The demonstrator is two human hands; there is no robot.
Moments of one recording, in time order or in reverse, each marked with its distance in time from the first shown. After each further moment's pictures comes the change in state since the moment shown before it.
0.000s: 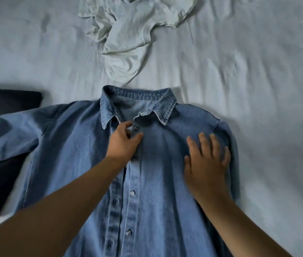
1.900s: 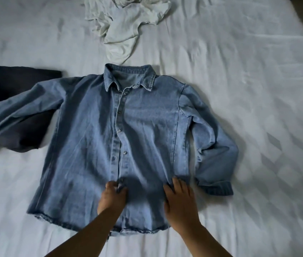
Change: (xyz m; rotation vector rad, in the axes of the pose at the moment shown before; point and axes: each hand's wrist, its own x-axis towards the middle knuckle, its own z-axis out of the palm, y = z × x) left_hand -0.294 -0.137 0.007 0.335 -0.060 -0.449; right_hand -0.289 0.018 -0.043 -0.002 -0.289 -0.139
